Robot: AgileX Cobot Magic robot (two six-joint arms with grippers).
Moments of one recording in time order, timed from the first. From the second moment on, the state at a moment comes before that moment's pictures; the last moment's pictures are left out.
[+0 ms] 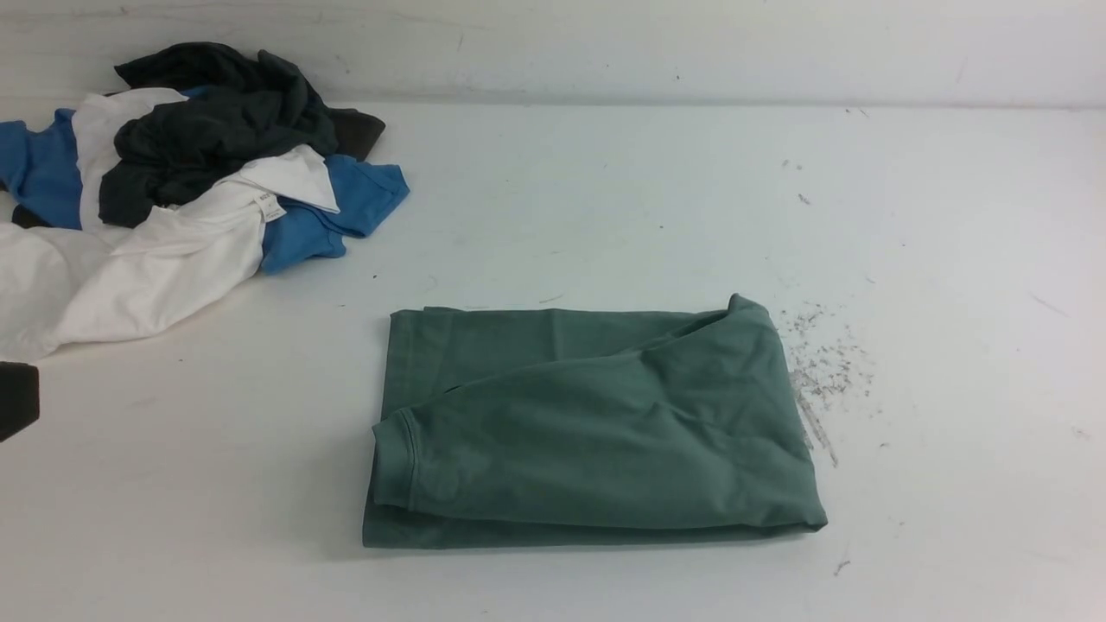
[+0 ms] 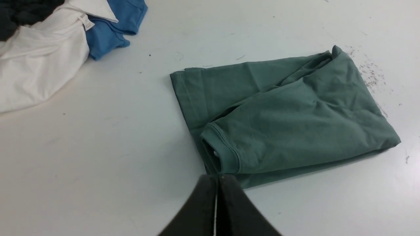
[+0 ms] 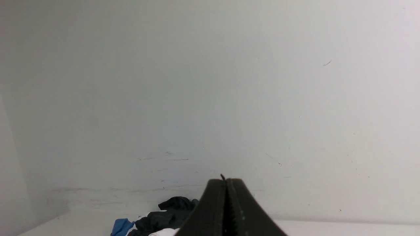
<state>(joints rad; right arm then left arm) 0.42 0.04 -0.50 0.02 0.32 0.19 -0.06 0.60 -0.89 -0.32 0.97 0.16</state>
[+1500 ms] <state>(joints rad) 0.42 0.04 -0.50 0.02 0.32 0.19 -0.04 -0.01 0.03 -0.11 0.37 0.18</state>
